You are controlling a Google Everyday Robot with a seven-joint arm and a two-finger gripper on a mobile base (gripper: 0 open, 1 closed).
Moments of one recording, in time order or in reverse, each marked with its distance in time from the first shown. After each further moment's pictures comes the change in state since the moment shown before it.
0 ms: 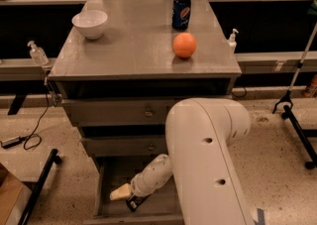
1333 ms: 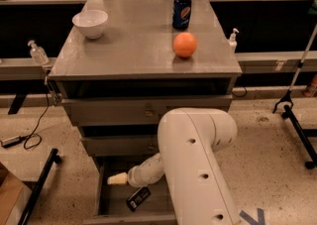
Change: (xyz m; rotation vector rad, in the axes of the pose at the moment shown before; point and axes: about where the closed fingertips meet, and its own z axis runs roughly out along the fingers) arm -0.065 -0.009 0.049 -0.051 -0.128 0.150
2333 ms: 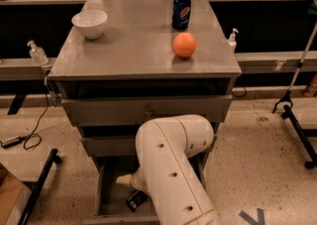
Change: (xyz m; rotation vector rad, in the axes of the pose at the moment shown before) arm 0.010 -0.066 0.057 0.165 0.050 0.328
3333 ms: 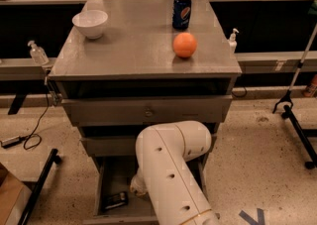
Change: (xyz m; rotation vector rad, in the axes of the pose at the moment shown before) arm -0.002 -0.020 0.027 0.046 0.029 0.129
